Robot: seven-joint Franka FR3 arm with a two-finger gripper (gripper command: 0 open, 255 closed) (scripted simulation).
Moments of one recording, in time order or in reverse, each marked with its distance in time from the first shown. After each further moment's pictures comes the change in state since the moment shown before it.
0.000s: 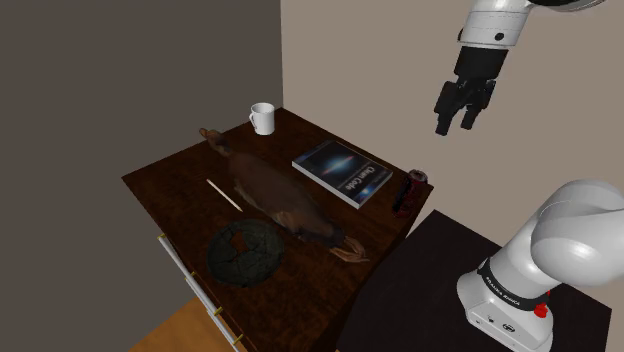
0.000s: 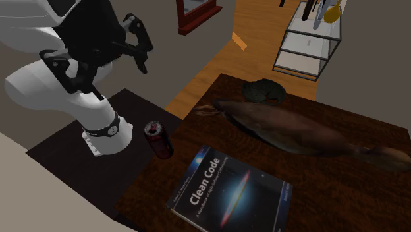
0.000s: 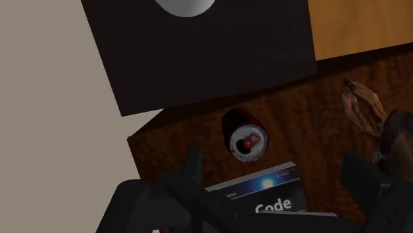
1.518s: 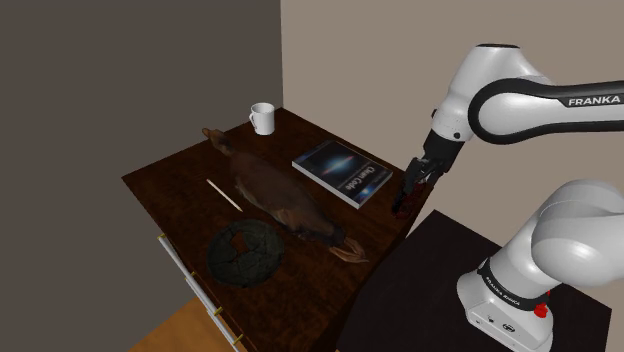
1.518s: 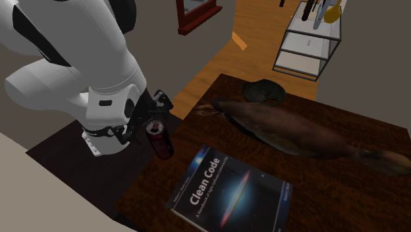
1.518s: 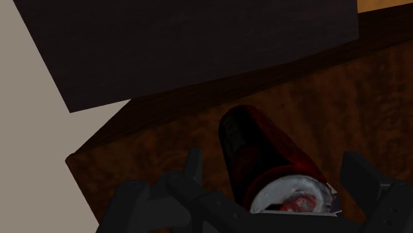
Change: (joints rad) arm 0.010 -0.097 0.051 -0.523 0.052 0.575 -0.003
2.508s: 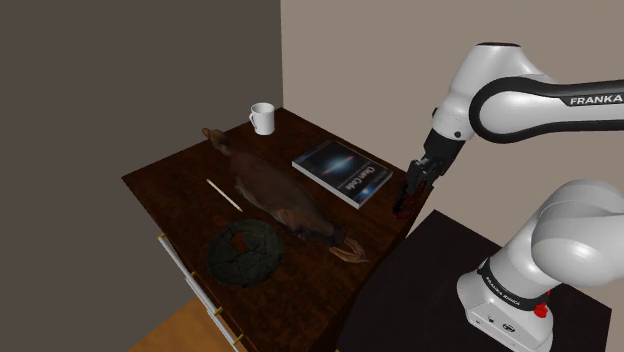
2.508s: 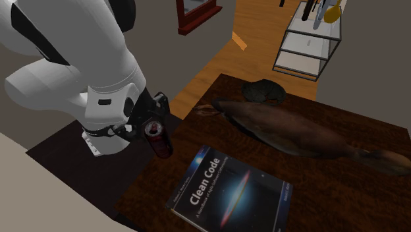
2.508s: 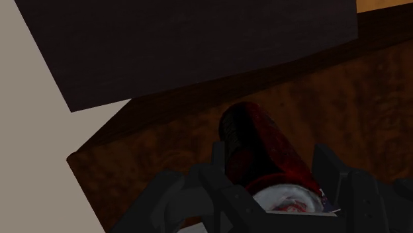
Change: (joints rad) arm -0.001 -0.004 0.000 0.004 -0.001 -0.008 0.001
